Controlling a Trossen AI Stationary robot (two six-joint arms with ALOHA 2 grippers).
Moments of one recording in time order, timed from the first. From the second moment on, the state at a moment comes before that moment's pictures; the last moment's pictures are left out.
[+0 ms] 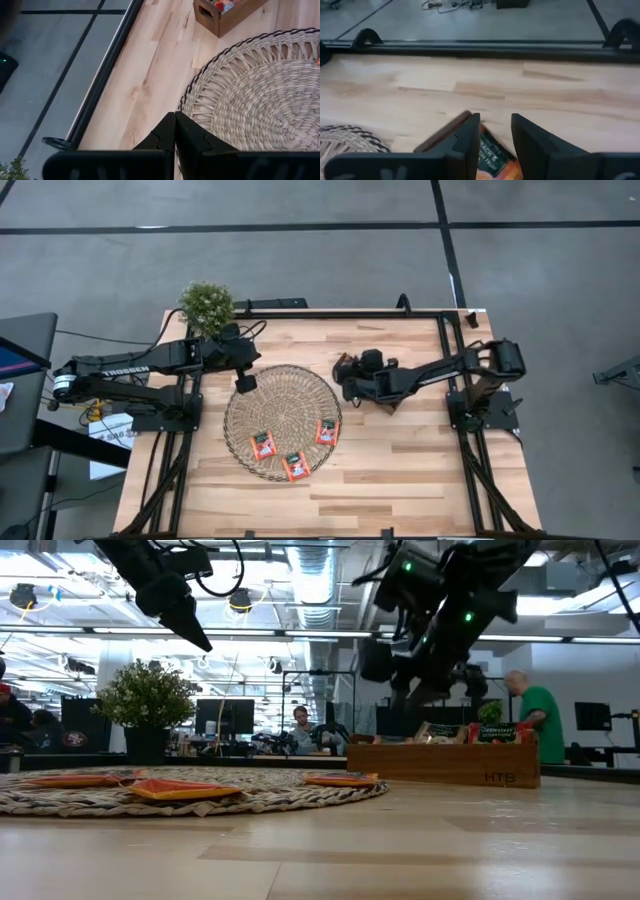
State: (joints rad) left arm 0.24 0.96 0.81 -0.58 -0.31 0.15; right arm 0.02 1.70 0.95 -0.33 0.98 1.13
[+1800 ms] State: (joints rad) left arm 0.24 0.96 0.78 -0.68 -0.18 -0.15; right arm 0.12 1.79 1.31 -0.62 -0.03 0.35
